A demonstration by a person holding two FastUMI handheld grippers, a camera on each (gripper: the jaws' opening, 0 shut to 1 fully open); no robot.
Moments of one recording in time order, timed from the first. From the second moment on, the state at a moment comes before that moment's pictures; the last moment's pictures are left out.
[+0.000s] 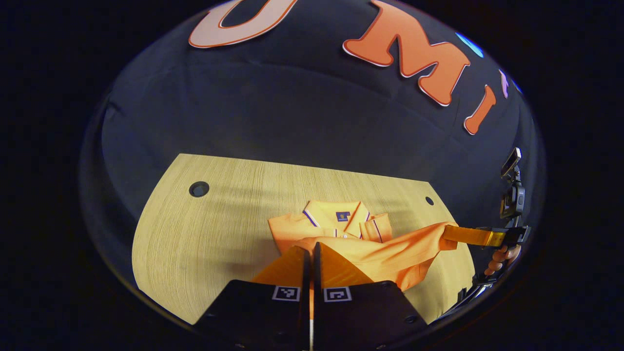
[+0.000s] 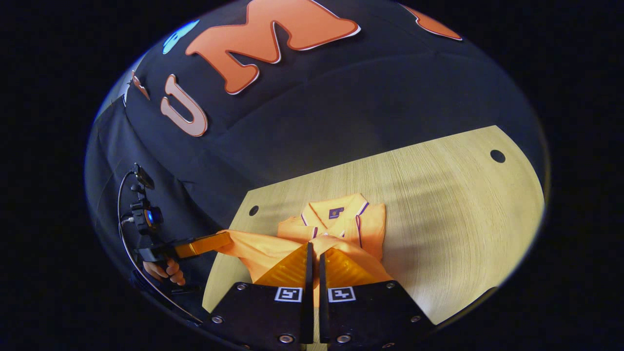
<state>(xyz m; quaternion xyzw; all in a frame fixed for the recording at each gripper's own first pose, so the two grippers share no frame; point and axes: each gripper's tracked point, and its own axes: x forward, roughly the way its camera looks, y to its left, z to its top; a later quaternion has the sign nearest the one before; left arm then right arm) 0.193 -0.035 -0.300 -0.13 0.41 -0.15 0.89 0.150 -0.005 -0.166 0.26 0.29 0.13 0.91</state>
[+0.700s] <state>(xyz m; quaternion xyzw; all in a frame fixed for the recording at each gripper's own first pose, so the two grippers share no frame) 0.300 -0.022 -0.378 -0.12 0.43 -0.11 0.89 0.274 -0.034 -0.229 0.30 0.36 0.04 0.88</state>
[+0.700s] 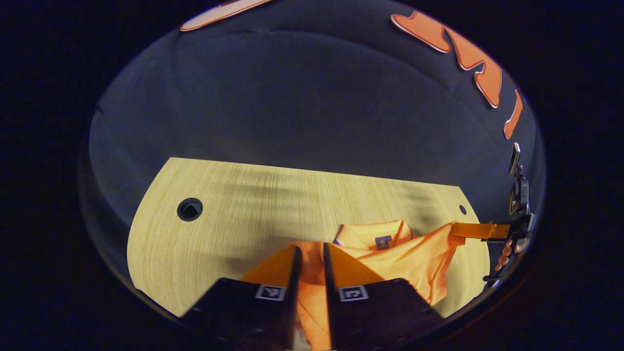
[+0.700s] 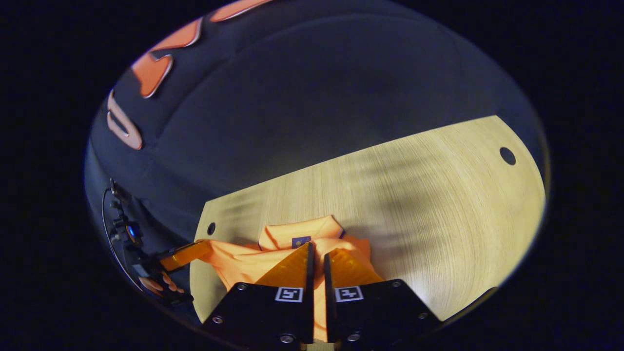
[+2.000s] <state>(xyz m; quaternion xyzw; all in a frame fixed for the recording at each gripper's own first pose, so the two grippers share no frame) 0.175 -0.028 -0.090 -0.06 0.17 -0.11 0.98 0.083 -0.057 0.013 0.11 0.07 0.04 0.99</state>
